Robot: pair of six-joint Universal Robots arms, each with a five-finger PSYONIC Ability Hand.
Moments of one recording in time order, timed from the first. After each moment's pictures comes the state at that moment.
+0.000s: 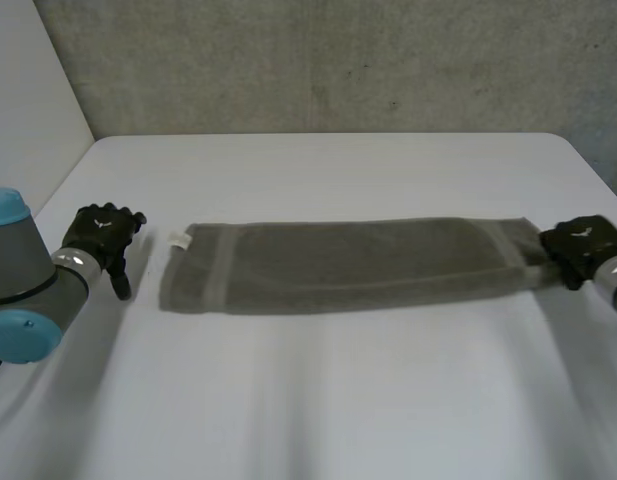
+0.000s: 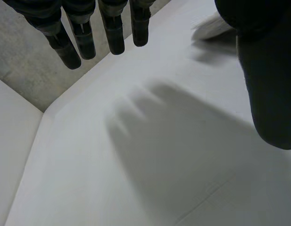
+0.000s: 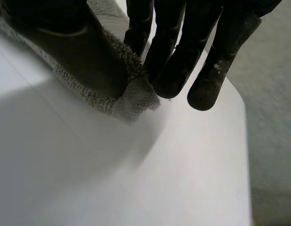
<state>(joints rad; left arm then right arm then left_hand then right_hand) 4.62 -2.24 -1.44 3.37 -1.45 3.64 1.47 -0.97 1.50 -0.13 1.30 2.41 0.26 0.26 0.25 0.27 0.23 1.30 1.27 1.33 1.33 1.15</state>
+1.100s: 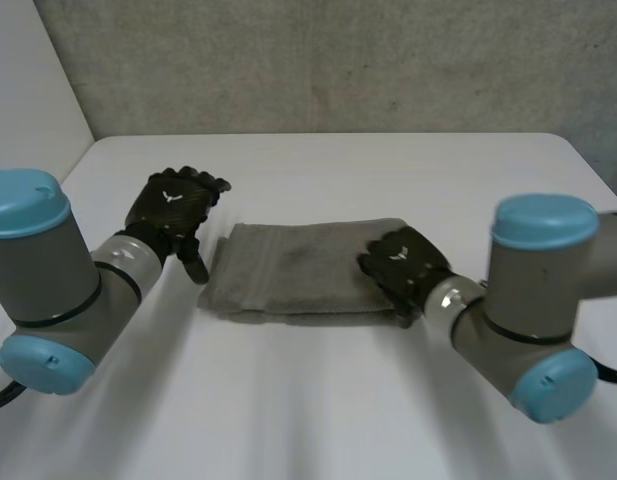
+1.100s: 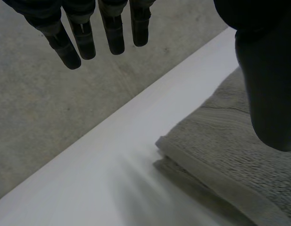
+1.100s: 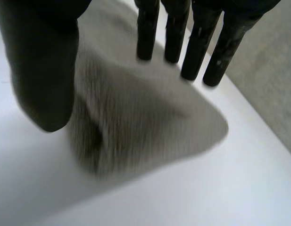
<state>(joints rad) 4.34 -1.97 -1.57 3.37 -1.44 3.46 2.06 -1.03 1.50 -0.07 1.38 2.55 0.26 0.26 0.25 0.27 0.23 0.55 0.54 0.54 0.54 0.38</state>
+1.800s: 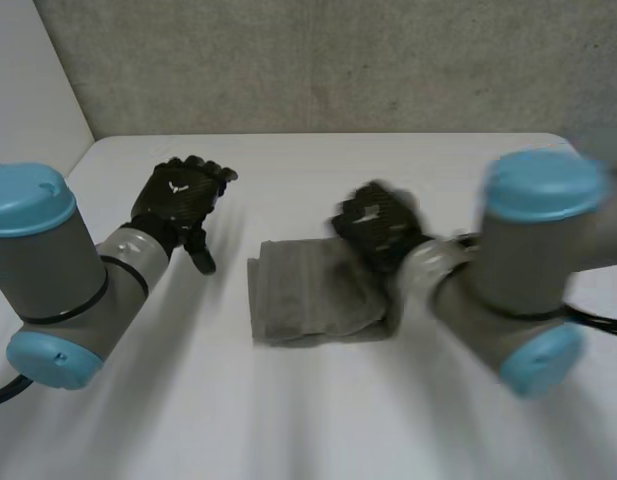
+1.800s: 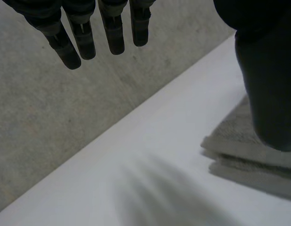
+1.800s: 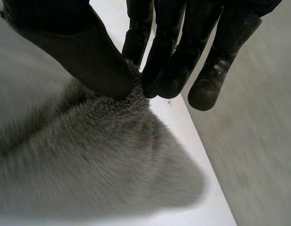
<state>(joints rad) 4.32 -1.97 -1.54 3.39 -1.45 3.44 2.17 -1.05 1.32 -0.03 1.35 2.37 0.26 0.26 0.25 0.27 0.22 1.29 1.28 1.33 1.33 1.15</state>
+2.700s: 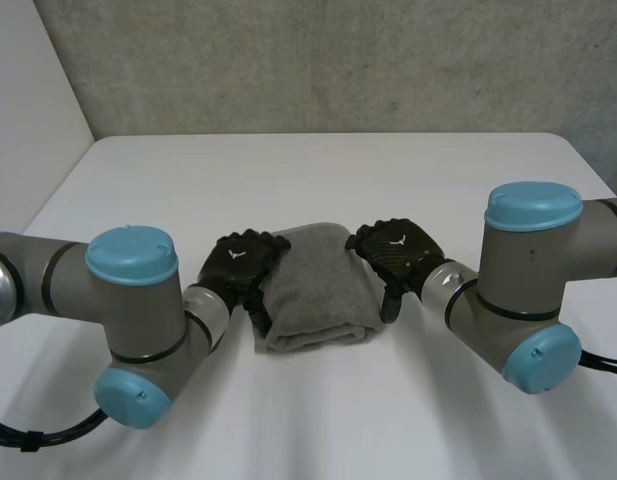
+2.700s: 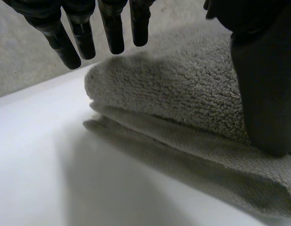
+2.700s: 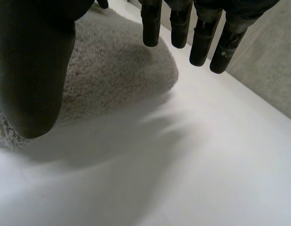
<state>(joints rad) 4.17 -2.22 -1.48 3.38 -1.51 3.21 2.05 -0.93 1.35 -0.03 1.33 2.77 0.26 0.26 0.25 0.27 0.22 0.22 0.24 0.23 0.25 0.06</state>
